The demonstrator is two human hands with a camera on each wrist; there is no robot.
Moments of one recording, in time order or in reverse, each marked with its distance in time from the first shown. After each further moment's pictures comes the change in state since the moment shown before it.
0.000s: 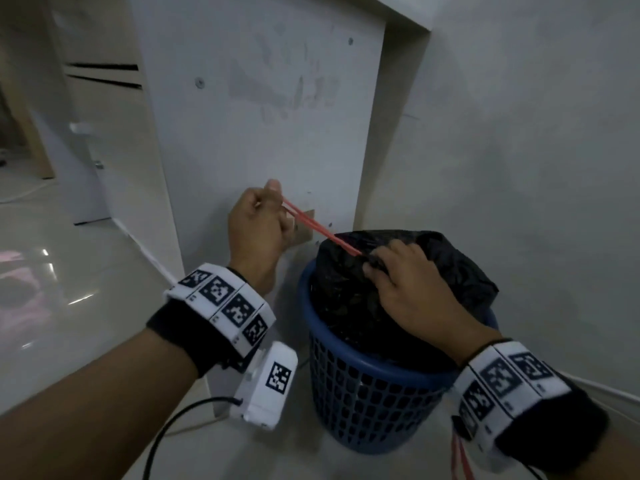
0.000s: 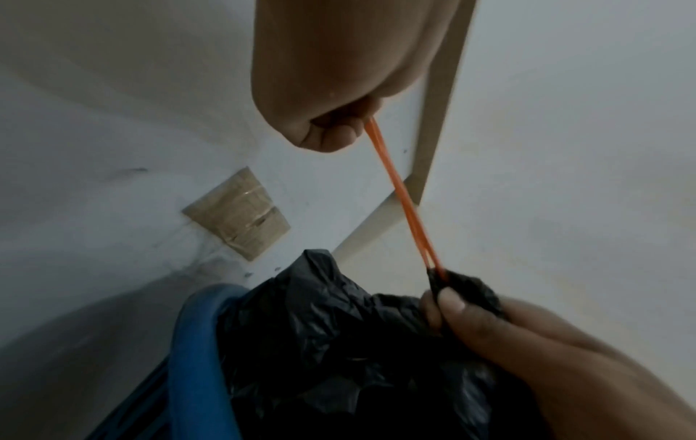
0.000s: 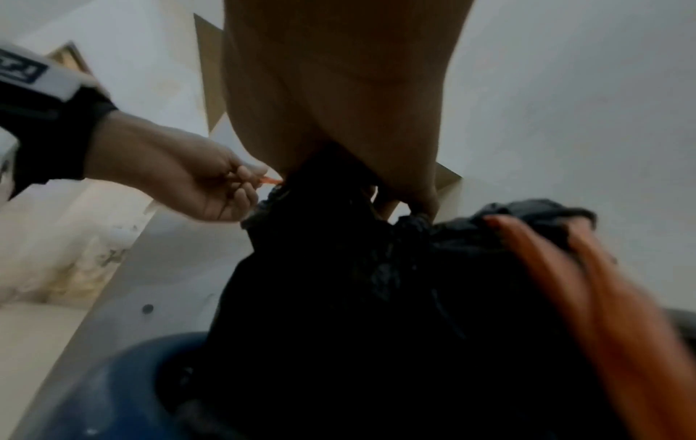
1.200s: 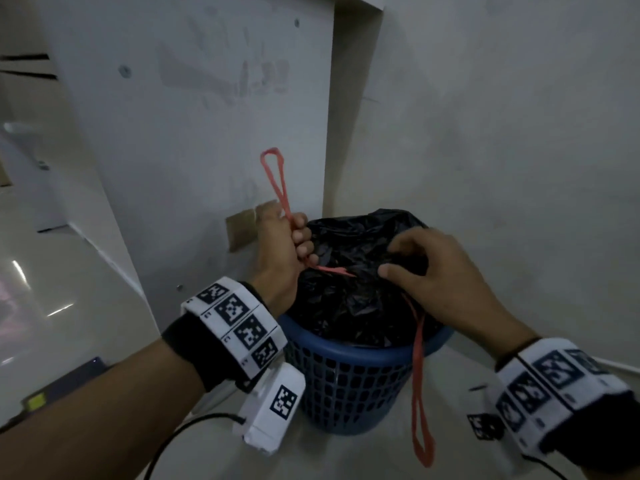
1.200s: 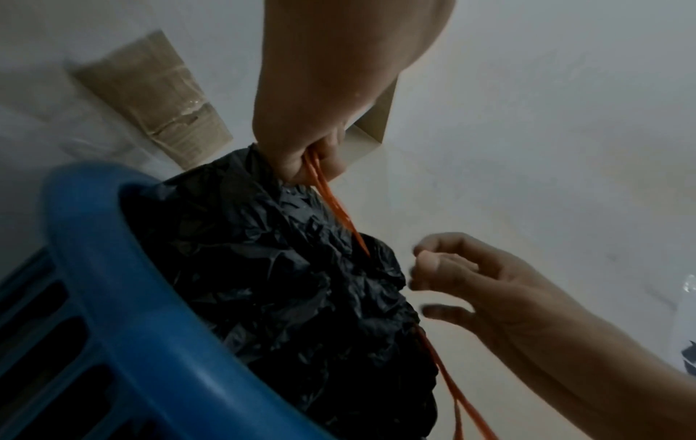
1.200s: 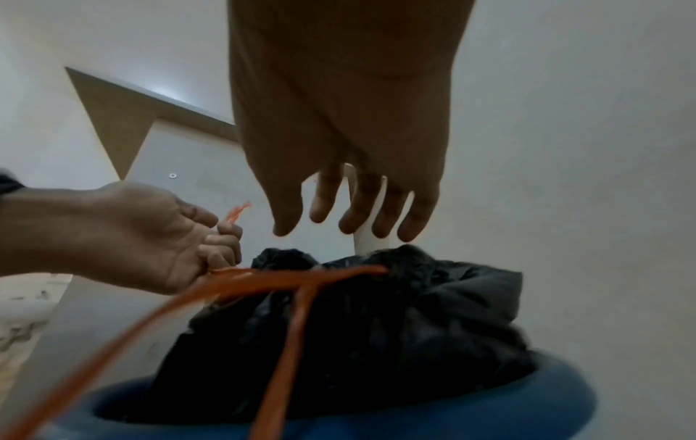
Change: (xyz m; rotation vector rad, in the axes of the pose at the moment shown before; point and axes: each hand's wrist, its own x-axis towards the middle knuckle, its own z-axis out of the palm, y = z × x) left_hand -0.043 -0.017 0.057 -0.202 -0.226 -0.440; right_hand -0.040 0.067 -0.028 0.254 0.219 0.080
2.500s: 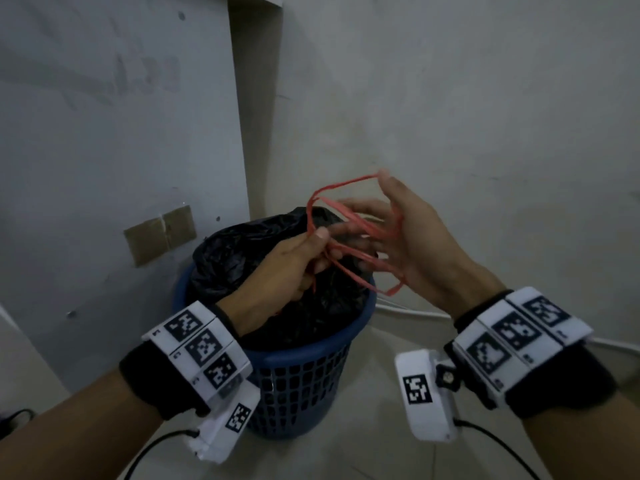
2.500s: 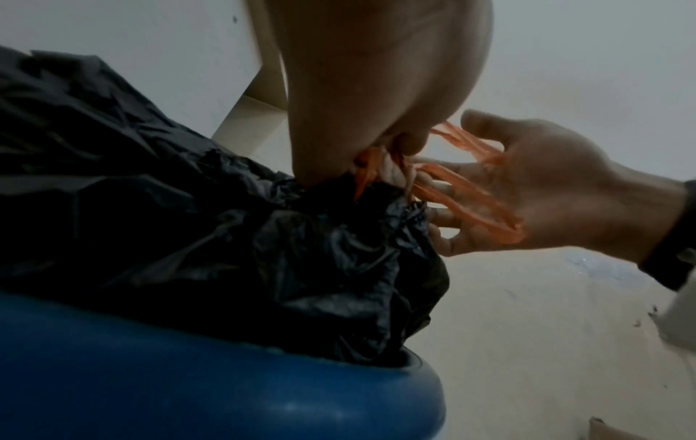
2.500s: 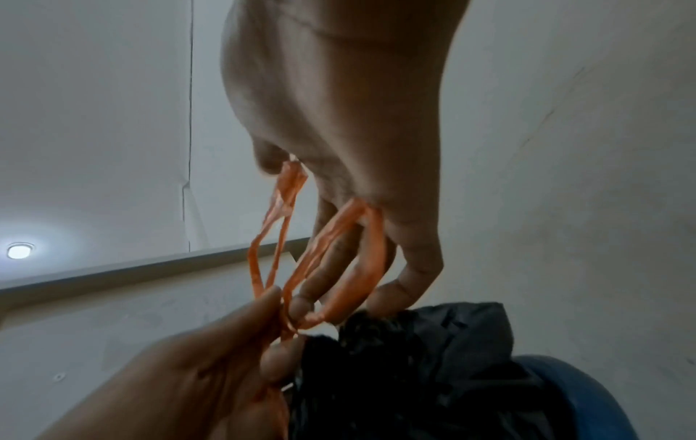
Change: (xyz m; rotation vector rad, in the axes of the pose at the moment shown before) left_hand -0.024 -0.050 0.064 0.574 -0.557 0.061; right_hand 0.000 0.003 -0.073 0.955 -0.159 0.488
